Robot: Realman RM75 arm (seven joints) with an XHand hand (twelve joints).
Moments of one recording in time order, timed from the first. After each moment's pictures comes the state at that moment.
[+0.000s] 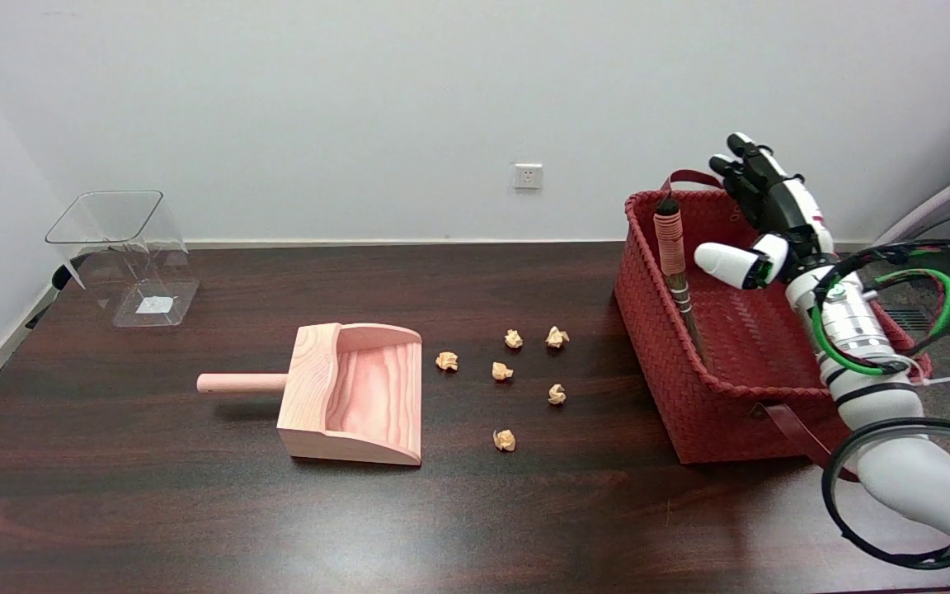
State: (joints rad) arm -0.31 -0.82 1.50 -1.66 -1.63 0.67 0.54
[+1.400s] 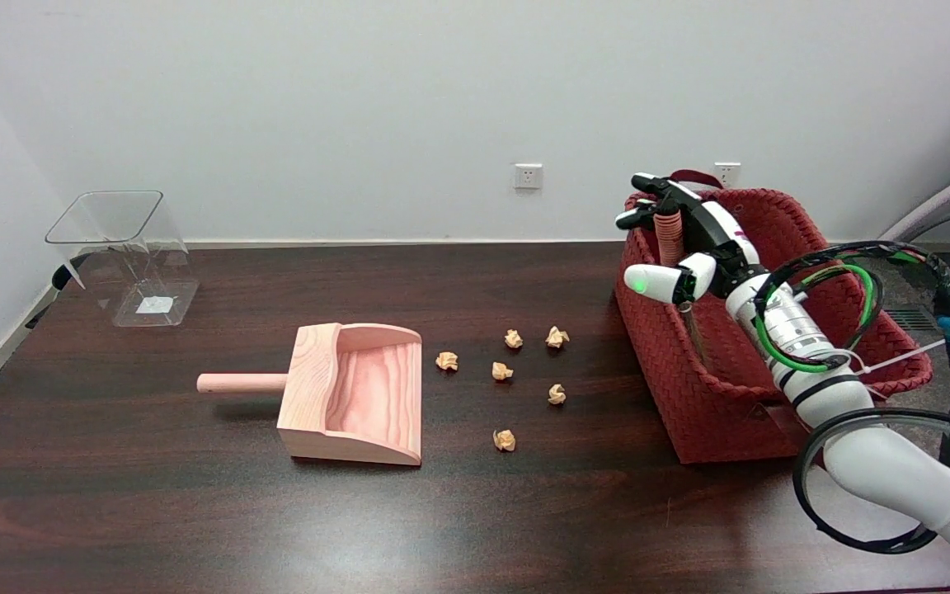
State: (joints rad) arm -0.18 -0.78 1.33 -1.61 -1.64 0.55 0.53
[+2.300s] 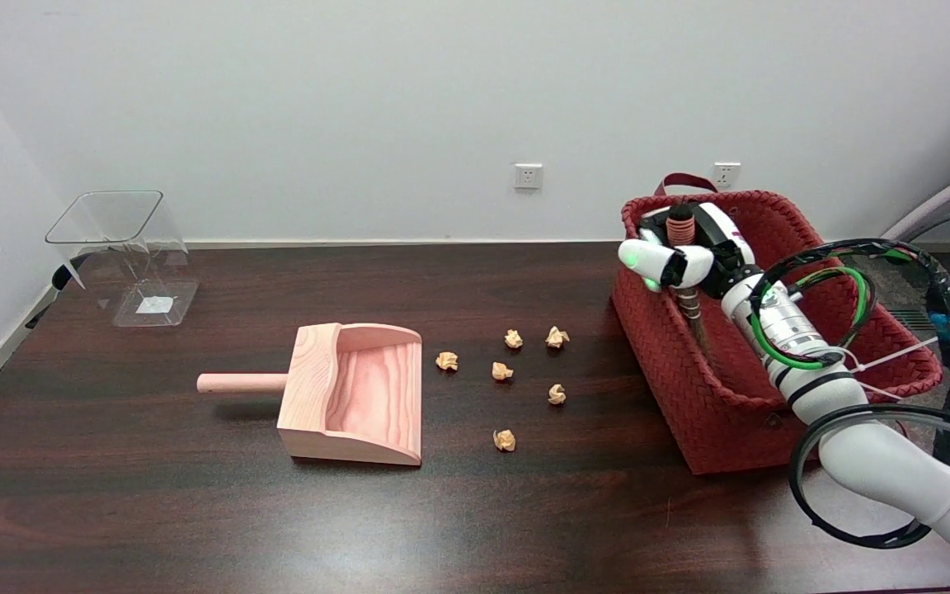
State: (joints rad) arm -0.16 -0.79 1.32 -1.58 -1.62 0.53 0.59
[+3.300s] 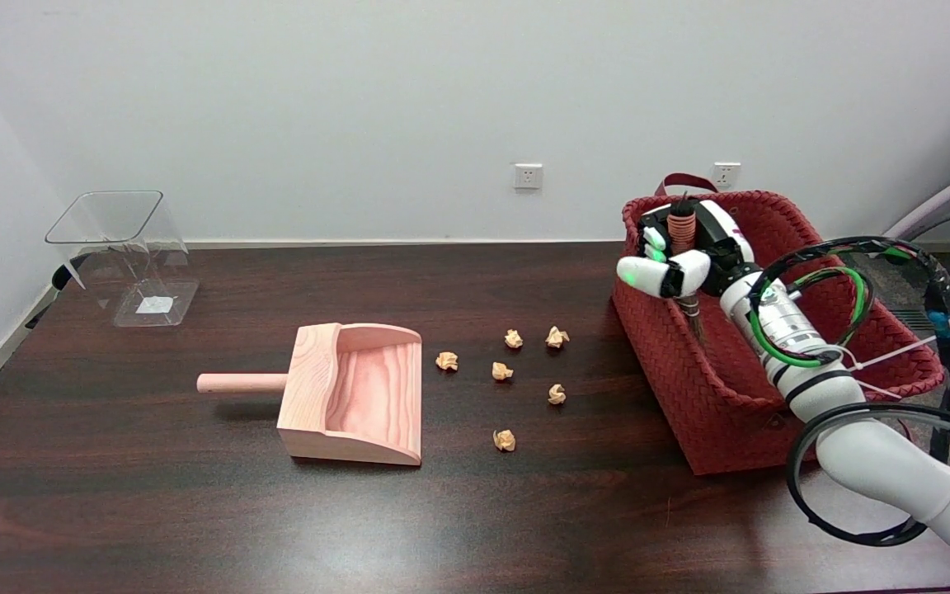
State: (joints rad) arm -0.15 -0.79 1.32 -1.58 -1.62 0.53 0.63
